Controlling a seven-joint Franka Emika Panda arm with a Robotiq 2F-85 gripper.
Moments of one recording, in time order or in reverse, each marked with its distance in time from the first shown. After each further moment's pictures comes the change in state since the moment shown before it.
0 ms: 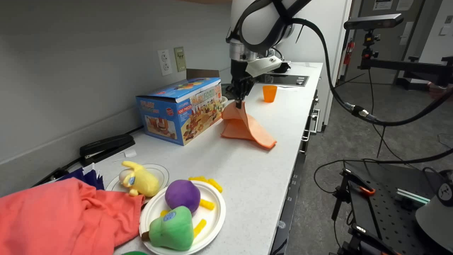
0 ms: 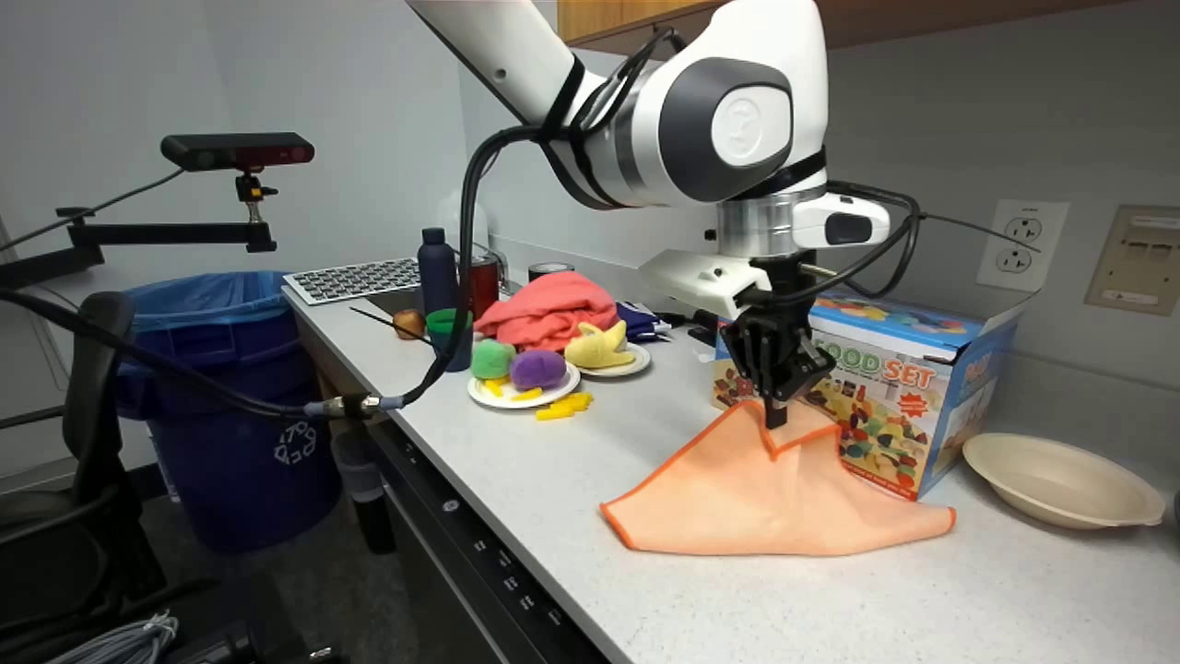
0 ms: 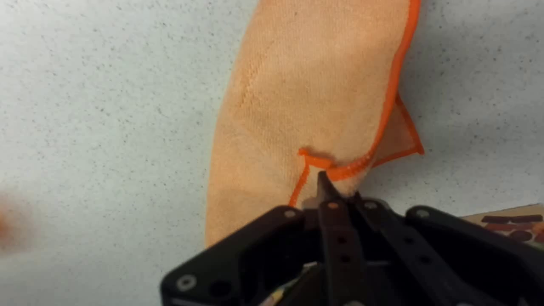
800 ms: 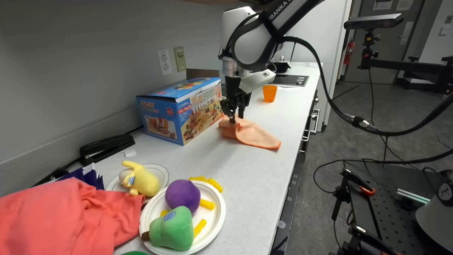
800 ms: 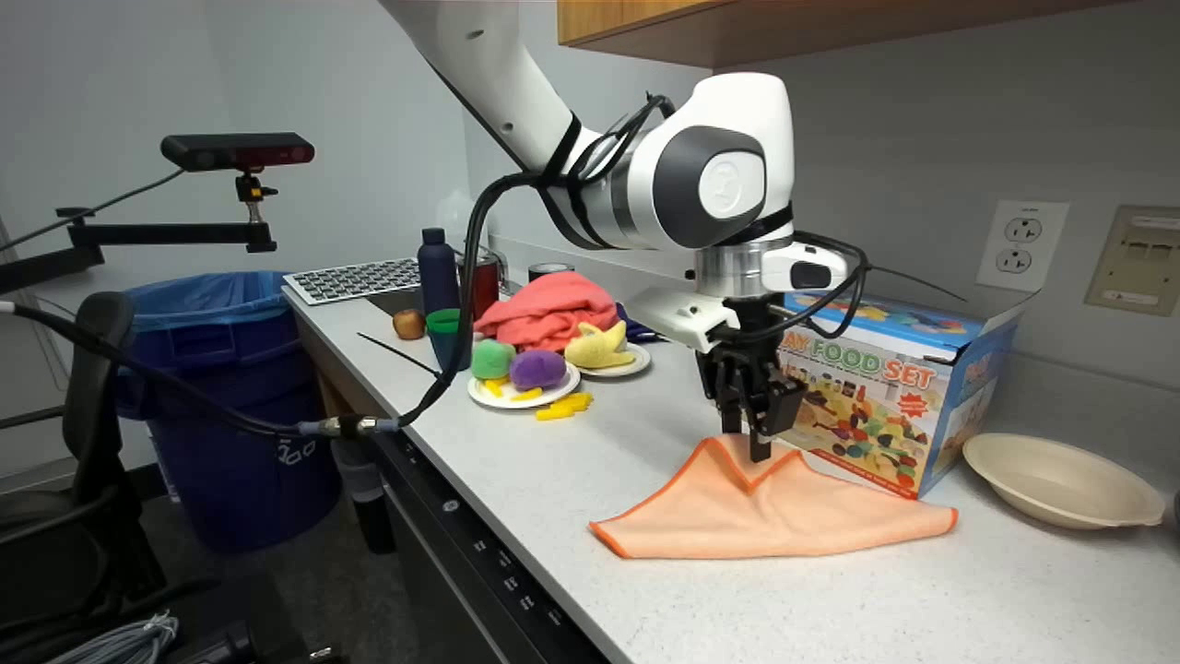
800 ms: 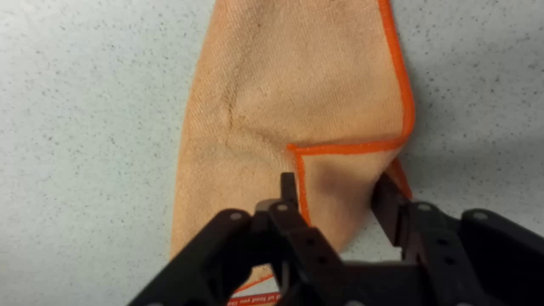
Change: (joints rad) arm 0.048 0.084 -0.001 0.017 -0.026 0.004 0.061
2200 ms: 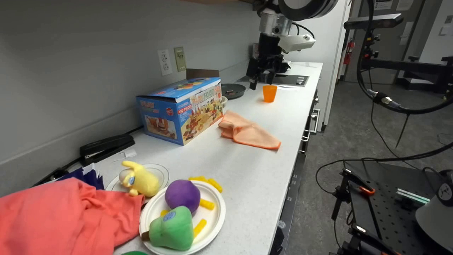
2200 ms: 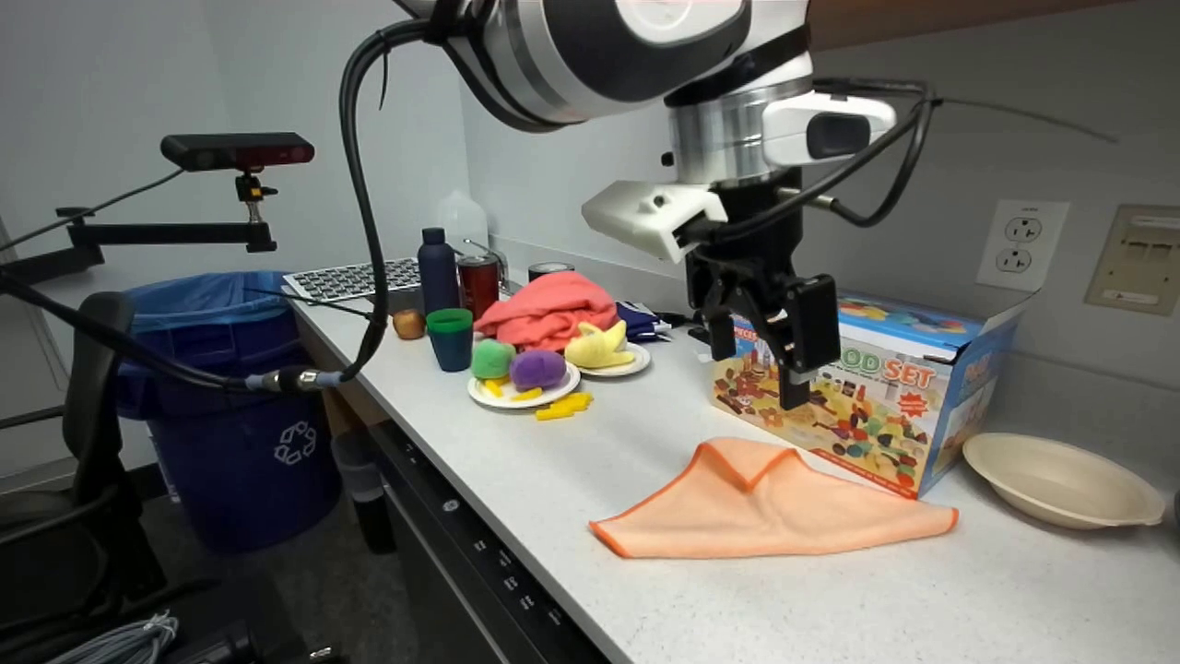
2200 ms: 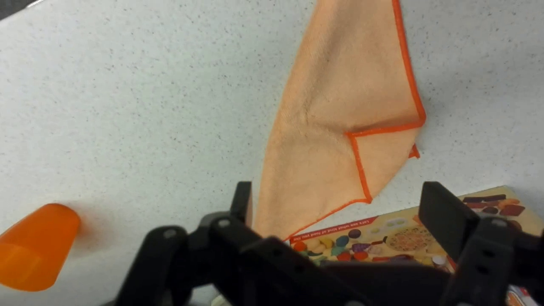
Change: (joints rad) arm -0.064 -0.406 -0.054 -0.258 0.040 -0.007 -0.101
